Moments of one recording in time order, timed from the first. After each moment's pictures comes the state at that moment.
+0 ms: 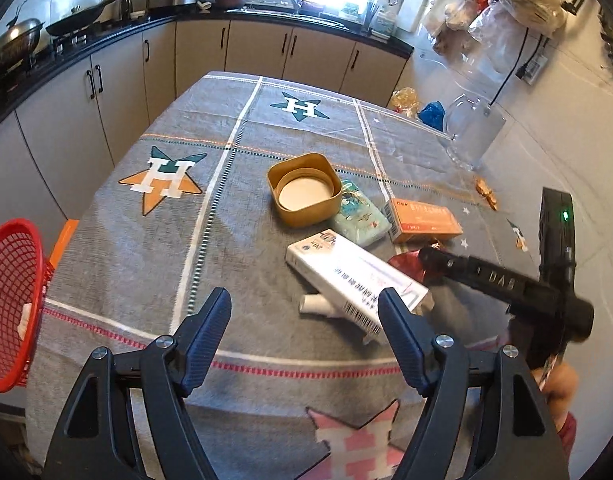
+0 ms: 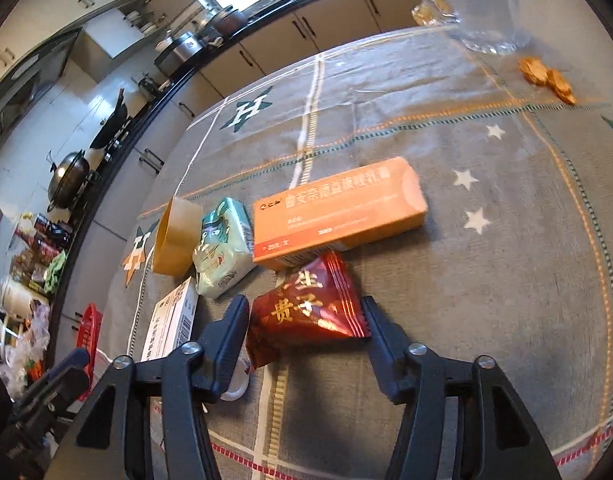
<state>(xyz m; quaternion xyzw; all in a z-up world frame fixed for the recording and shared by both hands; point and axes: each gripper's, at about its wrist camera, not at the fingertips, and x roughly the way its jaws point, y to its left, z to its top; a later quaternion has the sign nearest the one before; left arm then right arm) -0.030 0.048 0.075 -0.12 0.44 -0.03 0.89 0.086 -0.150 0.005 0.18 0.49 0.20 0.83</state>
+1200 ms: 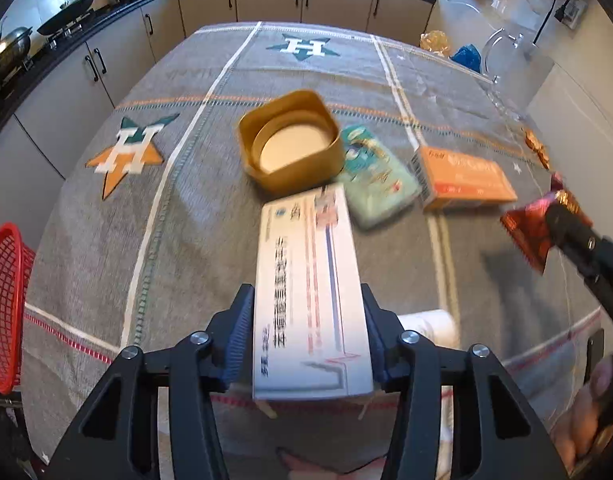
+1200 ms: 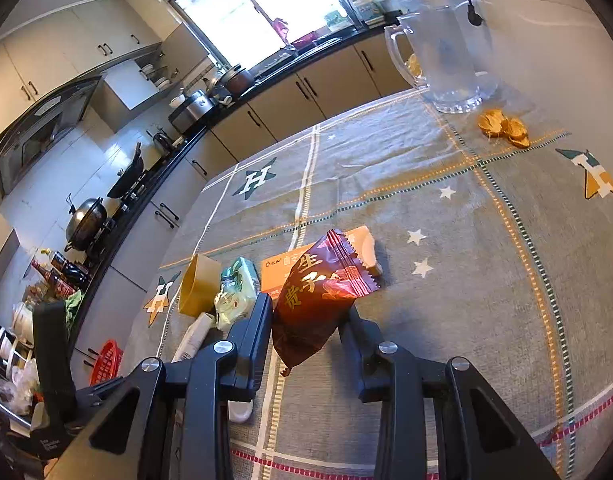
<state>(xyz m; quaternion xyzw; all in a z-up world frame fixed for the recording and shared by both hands) 0.016 0.009 0.028 -0.06 0.53 0.02 0.85 0.052 -0.192 0.041 0.22 0.39 0.19 0.87</state>
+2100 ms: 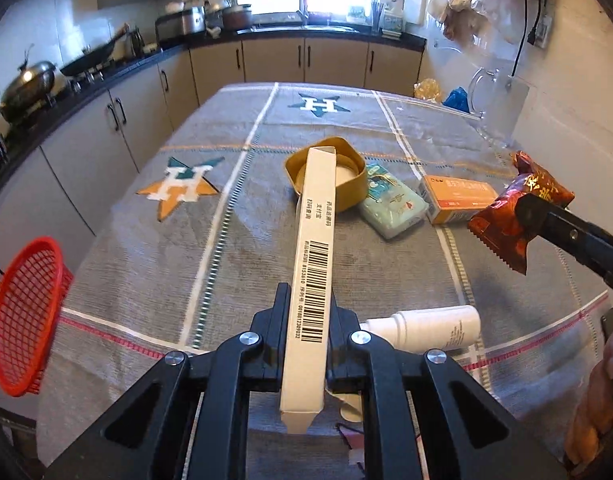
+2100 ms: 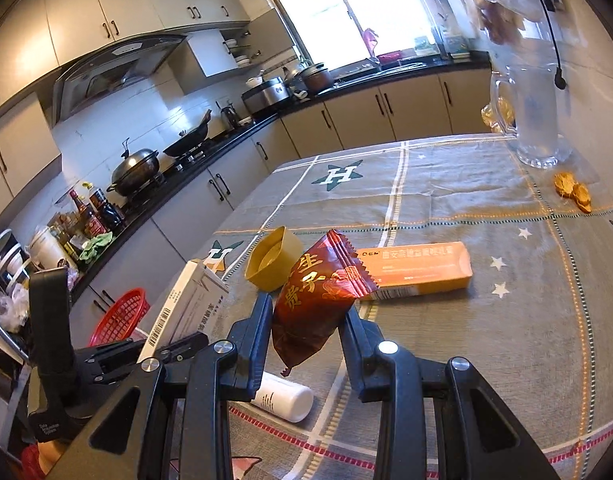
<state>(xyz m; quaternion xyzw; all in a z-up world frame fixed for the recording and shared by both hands) -0.036 0.026 0.047 -0.02 0.41 0.04 0.91 0.019 -0.134 0.059 0.12 0.34 0.29 0.89</state>
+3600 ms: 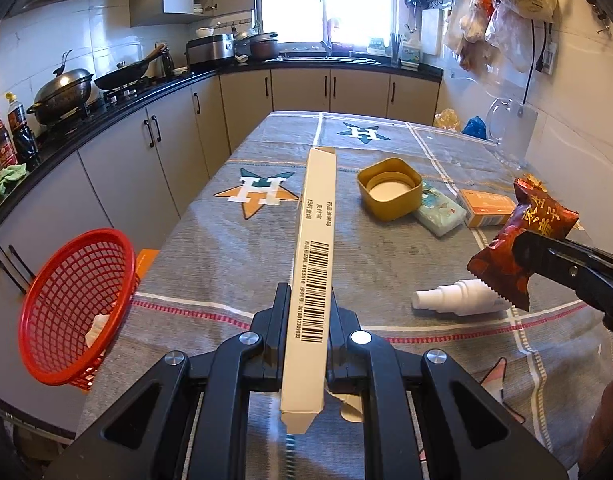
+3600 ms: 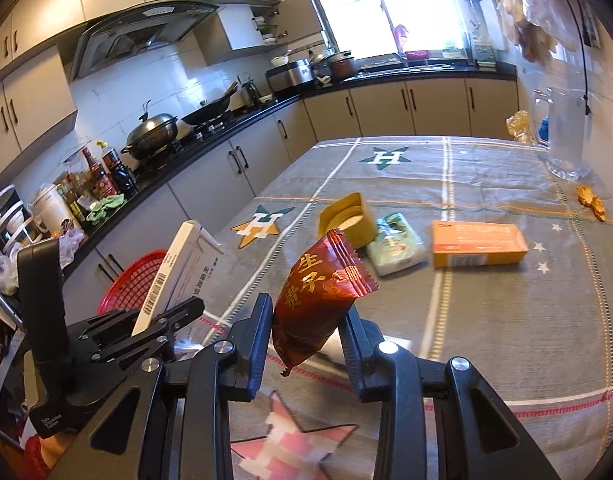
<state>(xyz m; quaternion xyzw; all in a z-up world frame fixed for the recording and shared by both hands) -0.097 0.084 0.058 -0.02 0.36 0.06 0.93 -0.035 -0.059 0.071 0.06 0.35 0.31 0.88</state>
